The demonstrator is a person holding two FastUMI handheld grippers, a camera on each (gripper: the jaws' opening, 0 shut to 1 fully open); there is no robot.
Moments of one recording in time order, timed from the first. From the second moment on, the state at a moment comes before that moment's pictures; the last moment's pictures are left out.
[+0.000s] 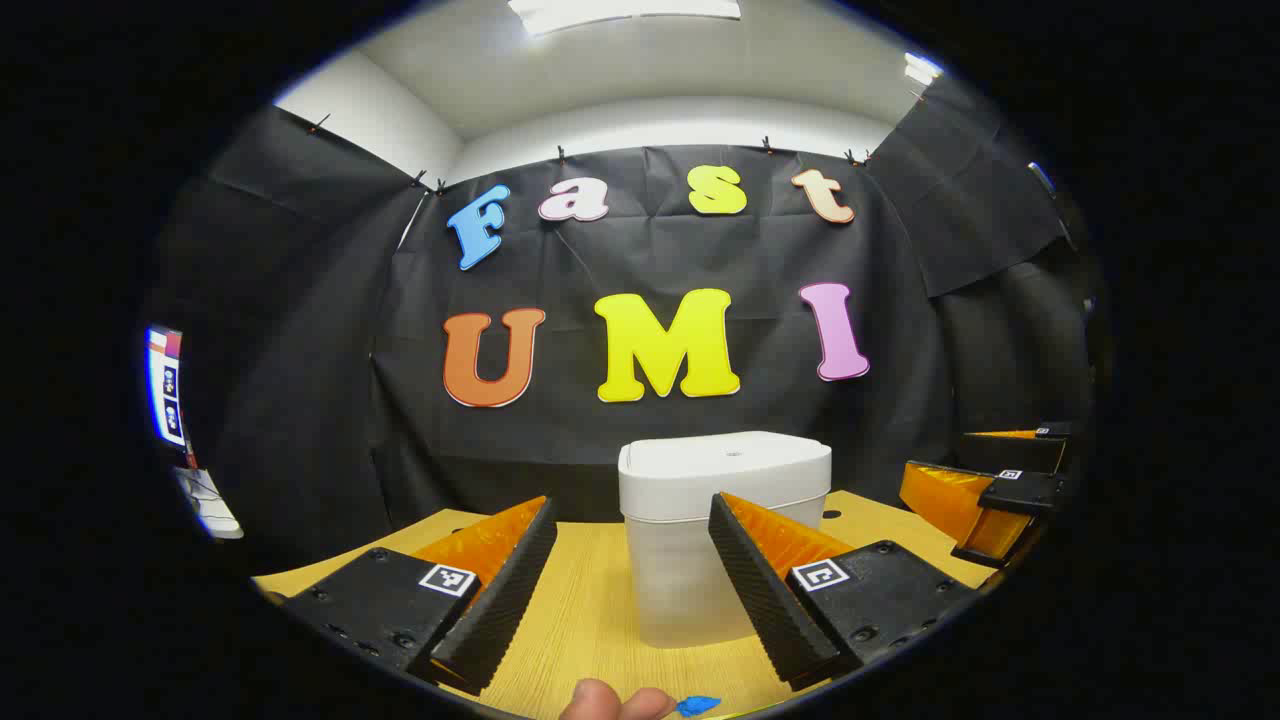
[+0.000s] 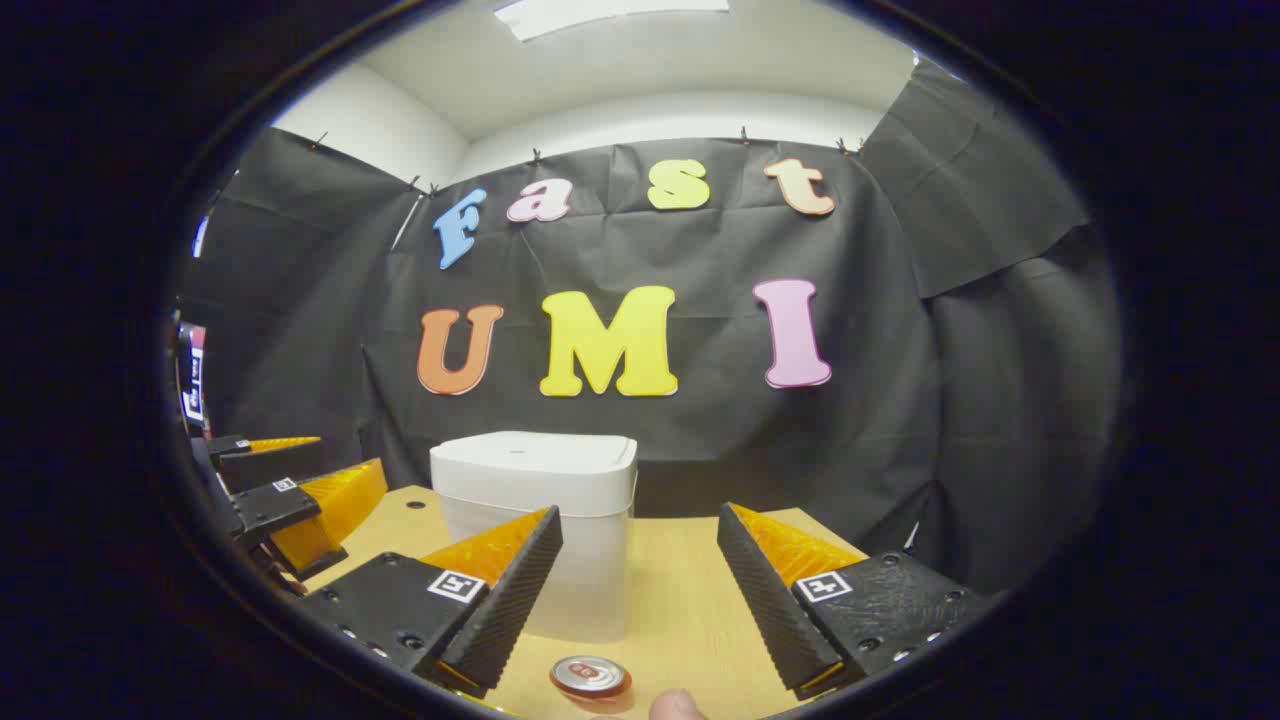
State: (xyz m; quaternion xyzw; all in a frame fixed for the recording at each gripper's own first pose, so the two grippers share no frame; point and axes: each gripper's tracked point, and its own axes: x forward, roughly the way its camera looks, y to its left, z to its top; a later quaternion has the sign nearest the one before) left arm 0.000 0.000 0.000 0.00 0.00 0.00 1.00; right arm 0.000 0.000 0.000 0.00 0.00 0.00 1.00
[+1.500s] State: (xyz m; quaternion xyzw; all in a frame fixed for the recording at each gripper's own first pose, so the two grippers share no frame) left arm 0.000 0.012 -0.007 -0.01 0.00 0.01 1.00; right arm 0.001 -0.001 0.004 0.00 0.01 0.02 1.00
